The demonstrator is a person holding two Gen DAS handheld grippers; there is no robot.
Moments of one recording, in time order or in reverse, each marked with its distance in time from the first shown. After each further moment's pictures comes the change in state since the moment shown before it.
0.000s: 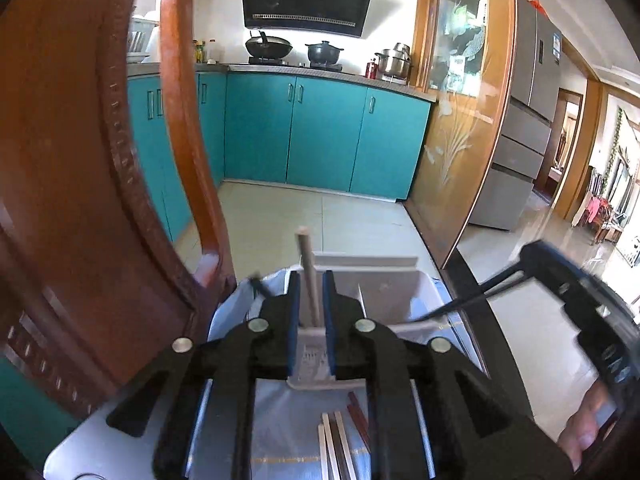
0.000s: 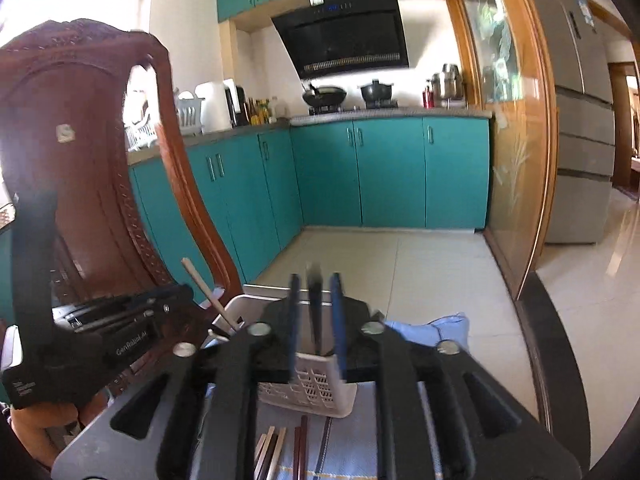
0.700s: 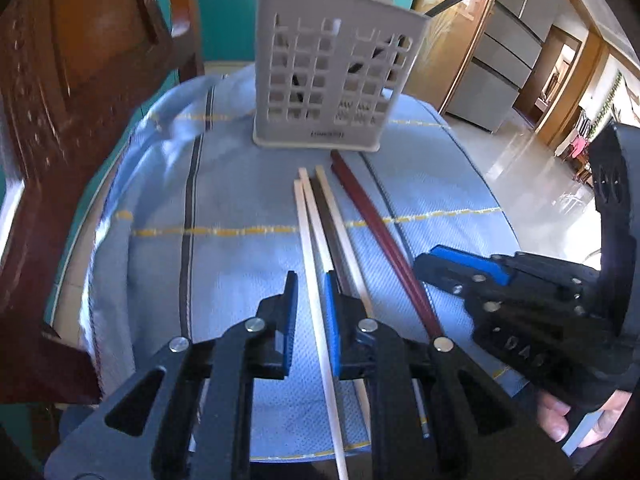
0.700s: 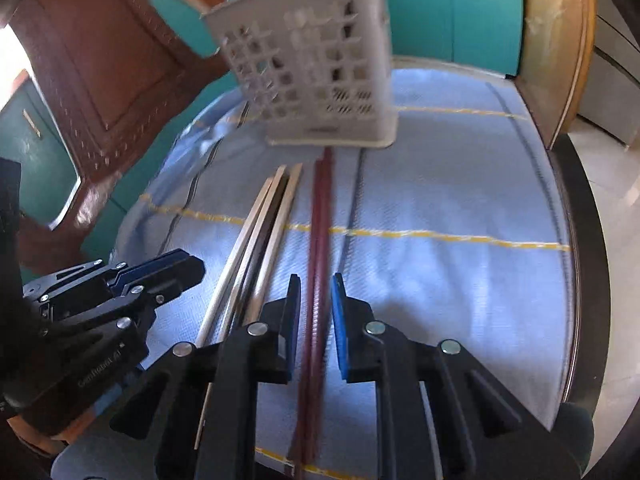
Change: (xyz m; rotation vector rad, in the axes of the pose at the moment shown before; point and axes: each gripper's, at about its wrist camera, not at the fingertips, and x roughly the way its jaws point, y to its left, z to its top) left arm 0.015 -0.003 -0.181 0.010 0.400 -0.095; right arm 0.055 0.011 -0.188 0.031 0.678 0.070
